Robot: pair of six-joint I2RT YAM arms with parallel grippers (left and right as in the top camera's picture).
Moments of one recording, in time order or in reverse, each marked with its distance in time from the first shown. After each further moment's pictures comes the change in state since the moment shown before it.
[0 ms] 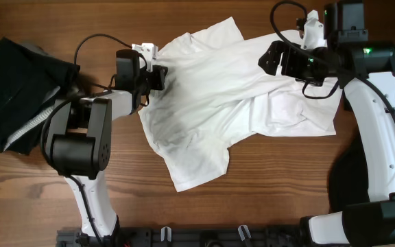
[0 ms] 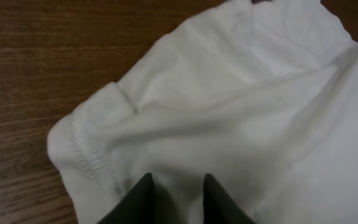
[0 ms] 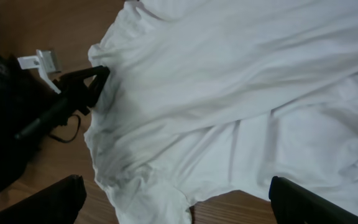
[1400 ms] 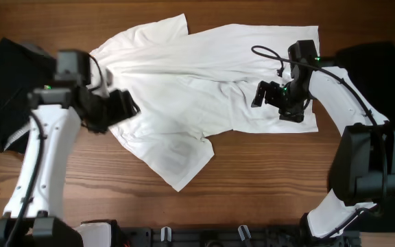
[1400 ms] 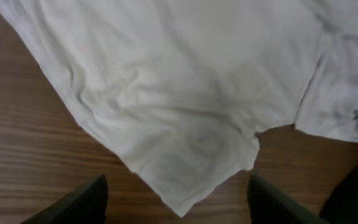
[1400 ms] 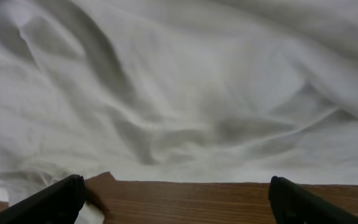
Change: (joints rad) left arm 0.143 -0.672 0.124 -1.456 0.013 -0.174; right arm -0.005 0.267 -0.317 0.130 0.051 0.082
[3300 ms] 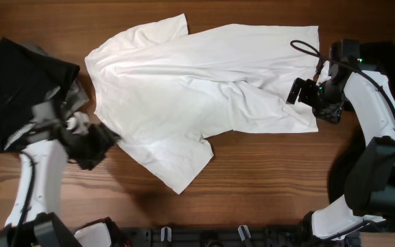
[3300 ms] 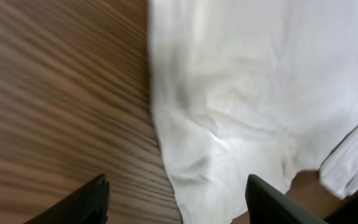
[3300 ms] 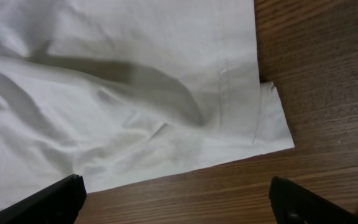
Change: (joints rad) left arm 0.266 -0.093 -0.443 0.277 0.092 -0.075; right arm -0.204 -0.090 0.000 -0.056 0.153 -0.080
